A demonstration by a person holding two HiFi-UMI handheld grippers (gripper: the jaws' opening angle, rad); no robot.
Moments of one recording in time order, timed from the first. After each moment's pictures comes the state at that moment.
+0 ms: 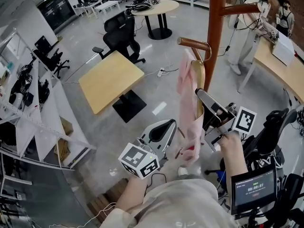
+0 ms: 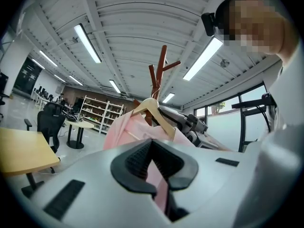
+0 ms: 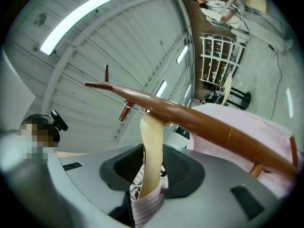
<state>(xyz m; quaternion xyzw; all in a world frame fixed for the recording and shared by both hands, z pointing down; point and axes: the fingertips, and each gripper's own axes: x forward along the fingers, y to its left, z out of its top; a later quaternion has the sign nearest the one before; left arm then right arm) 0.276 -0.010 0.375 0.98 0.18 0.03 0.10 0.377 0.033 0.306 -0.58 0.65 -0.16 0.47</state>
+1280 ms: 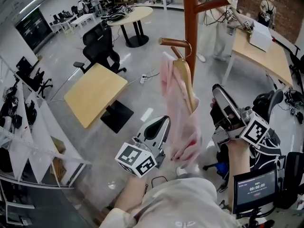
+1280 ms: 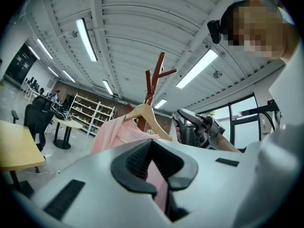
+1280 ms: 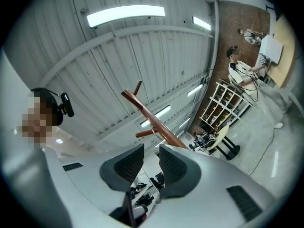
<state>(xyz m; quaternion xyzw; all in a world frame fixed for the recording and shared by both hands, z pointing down) 0.270 0.007 0.357 0.96 0.24 0.00 0.14 0.349 0.135 0.251 -0.74 0.56 0.00 0.39</state>
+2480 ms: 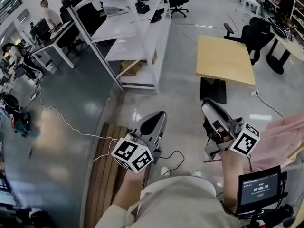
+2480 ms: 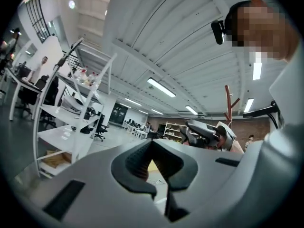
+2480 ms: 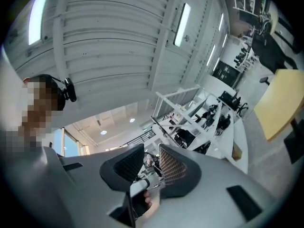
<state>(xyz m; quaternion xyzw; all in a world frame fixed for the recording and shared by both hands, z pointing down) -0.147 -0.232 0.369 0.93 -0.34 -0.05 0.13 -0.014 -0.222 0.313 -0.33 0.87 -0.25 0.28</state>
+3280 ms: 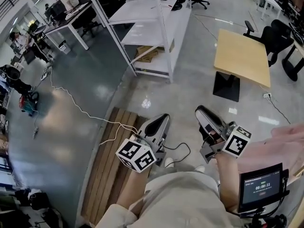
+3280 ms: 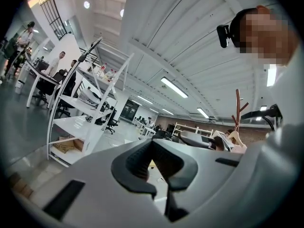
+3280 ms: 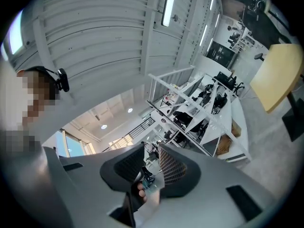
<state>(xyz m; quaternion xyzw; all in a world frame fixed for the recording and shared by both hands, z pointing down) -0.198 -0.204 0.399 0.90 -0.40 -0.05 0.19 -0.088 -0.219 0.376 -0.28 0.87 -0.33 0.23</state>
